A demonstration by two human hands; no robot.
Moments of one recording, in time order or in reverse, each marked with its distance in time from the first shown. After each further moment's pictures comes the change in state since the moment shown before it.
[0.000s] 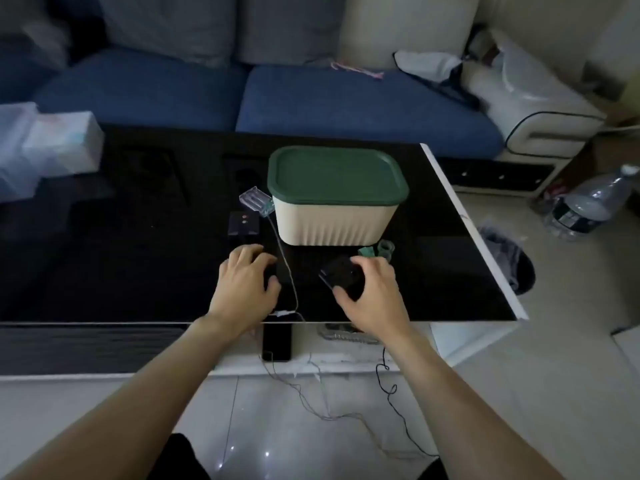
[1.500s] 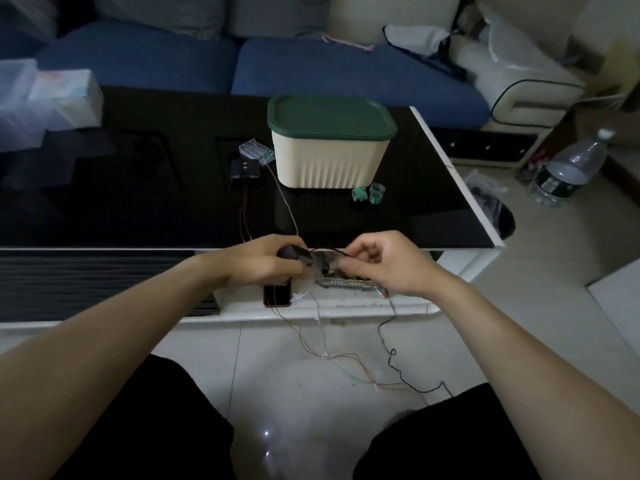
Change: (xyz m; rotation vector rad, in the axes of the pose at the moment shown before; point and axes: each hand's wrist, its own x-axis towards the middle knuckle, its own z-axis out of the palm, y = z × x) left_hand -0.079 0.033 -0.040 -0.599 -0.772 0.076; right_hand -0.098 -0.029 -0.059 0.352 -0.375 -0.048
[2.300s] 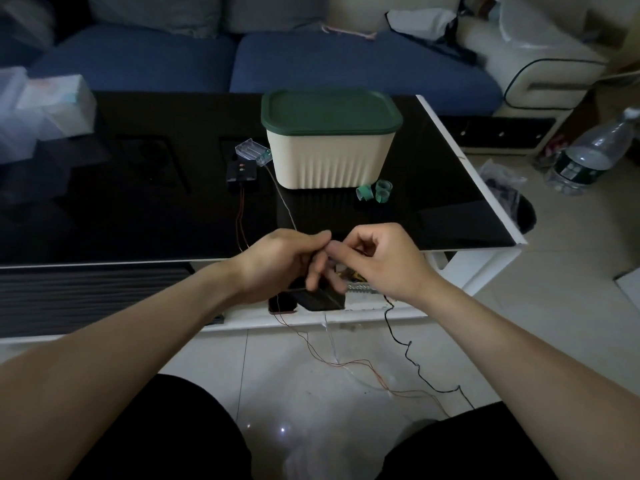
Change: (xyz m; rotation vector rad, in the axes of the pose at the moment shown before) left_hand 0.026 0.019 0.018 -0.493 0.026 0.070; right_hand 0.026 0.007 0.018 0.132 0.214 -0.134
